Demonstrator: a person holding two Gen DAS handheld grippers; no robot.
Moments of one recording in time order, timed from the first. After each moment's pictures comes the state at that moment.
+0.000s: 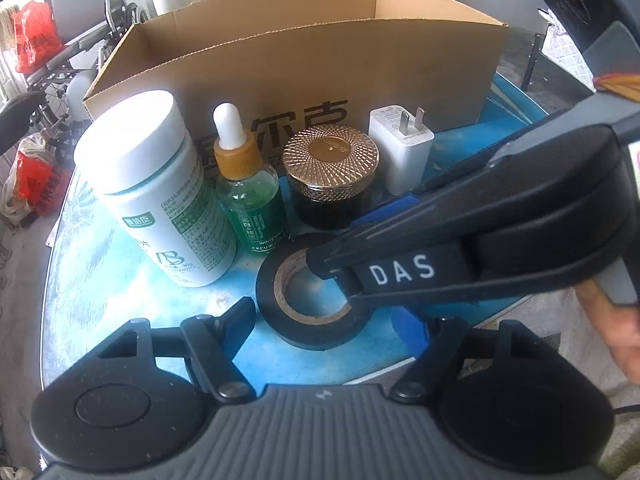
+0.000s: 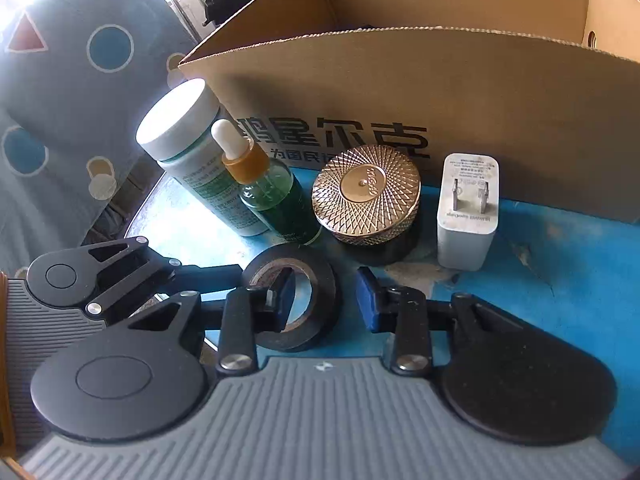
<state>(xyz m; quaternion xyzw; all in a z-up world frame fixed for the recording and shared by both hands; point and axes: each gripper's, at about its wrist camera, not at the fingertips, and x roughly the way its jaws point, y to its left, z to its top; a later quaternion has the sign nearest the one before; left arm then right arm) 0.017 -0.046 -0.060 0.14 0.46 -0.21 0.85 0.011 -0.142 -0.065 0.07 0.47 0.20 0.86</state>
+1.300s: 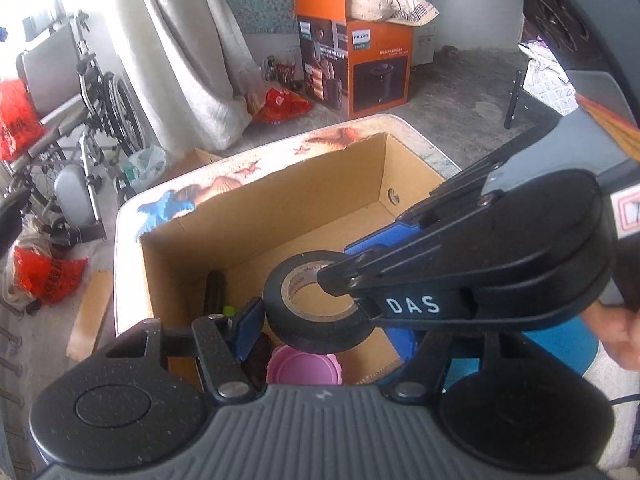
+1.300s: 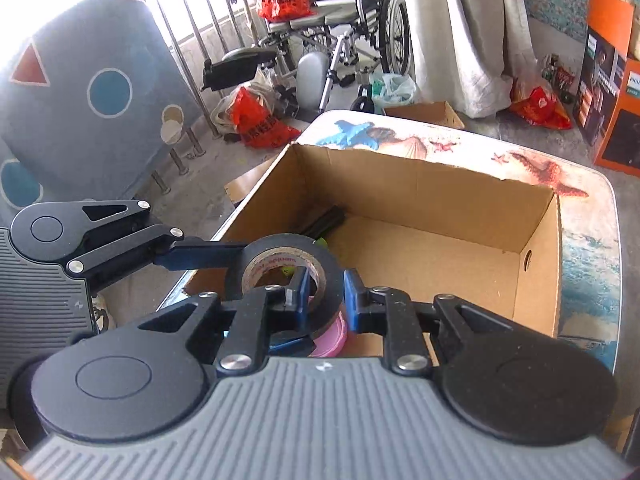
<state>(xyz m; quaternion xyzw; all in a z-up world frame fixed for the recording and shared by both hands) 0.155 -0.098 0.080 0.17 0.43 -0.25 0.85 0.138 -0.208 0.105 0.05 0.45 0.19 0.87</state>
